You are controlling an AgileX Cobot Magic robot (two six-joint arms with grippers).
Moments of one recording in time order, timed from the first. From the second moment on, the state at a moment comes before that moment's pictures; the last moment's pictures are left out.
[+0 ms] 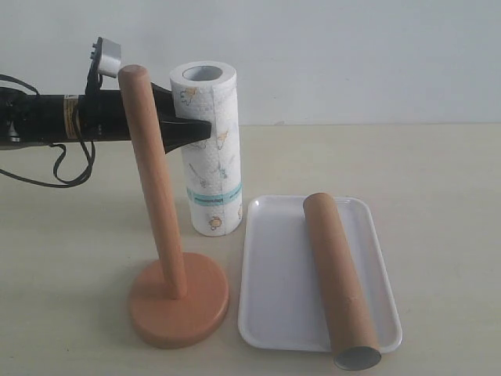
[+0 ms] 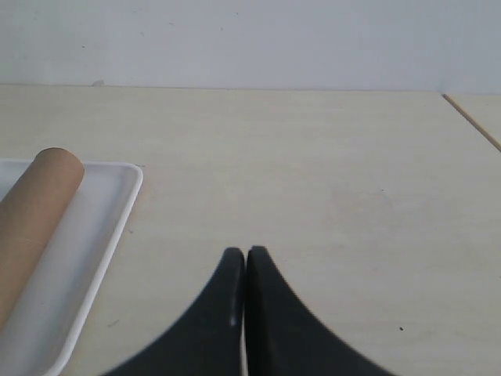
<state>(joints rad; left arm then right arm) -0.07 2.16 -1.37 1.45 -1.22 -0.93 0.01 0.00 0.00 0.01 0.33 -0.02</state>
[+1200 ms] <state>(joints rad) 0.10 1.69 -1.37 1.45 -1.14 -1.21 0.01 0.00 0.00 0.02 0.33 -0.02</state>
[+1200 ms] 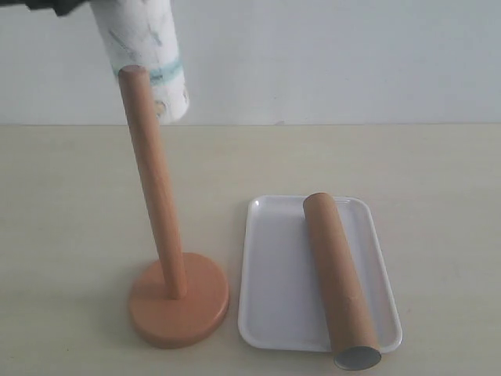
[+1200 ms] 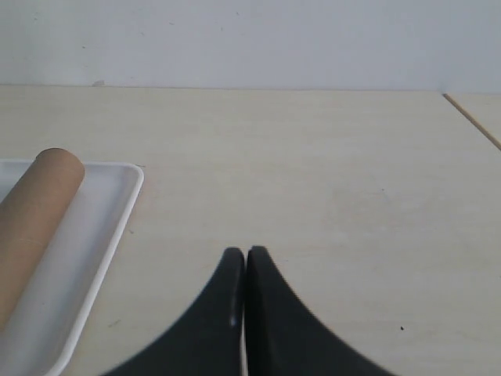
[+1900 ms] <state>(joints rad) 0.33 1.14 -1.41 1.63 -1.21 -1.92 0.01 0.00 0.00 0.02 0.33 -0.02</state>
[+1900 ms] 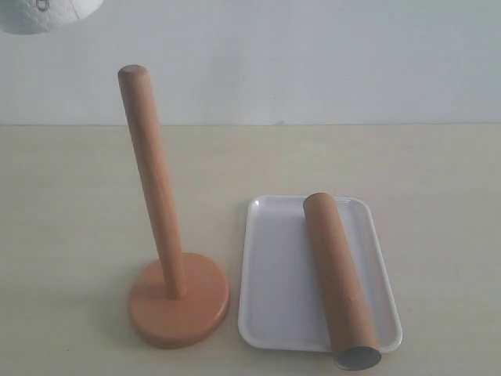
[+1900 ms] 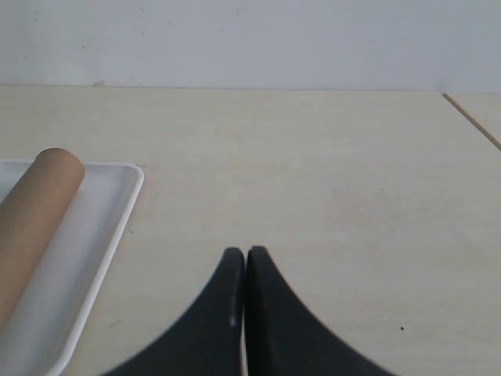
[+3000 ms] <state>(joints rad) 0.03 1.12 -1.41 1.77 -1.08 -1.93 0.01 0.00 0.00 0.02 0.33 -0.02</state>
